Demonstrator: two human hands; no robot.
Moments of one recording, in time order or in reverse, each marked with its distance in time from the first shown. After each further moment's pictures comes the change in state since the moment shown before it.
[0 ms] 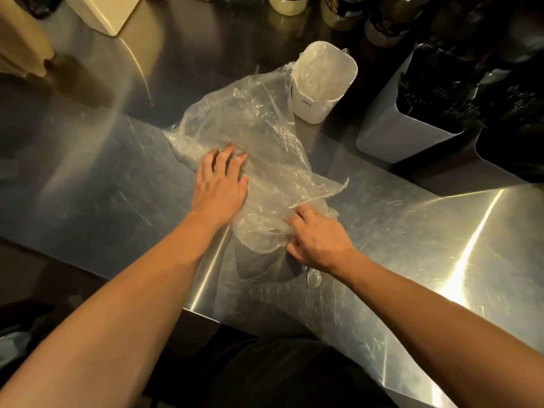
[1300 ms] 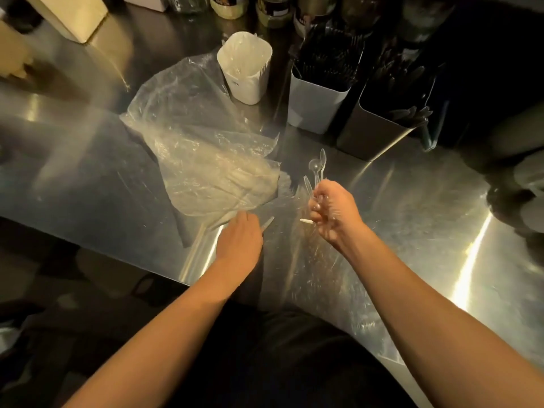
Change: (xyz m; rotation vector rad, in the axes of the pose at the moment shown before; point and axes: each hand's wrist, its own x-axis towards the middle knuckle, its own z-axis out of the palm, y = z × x) left_hand -0.149 0.194 0.026 0.110 -0.213 -0.032; right_hand -0.124 0.077 -0.026 2.015 0.413 0.803
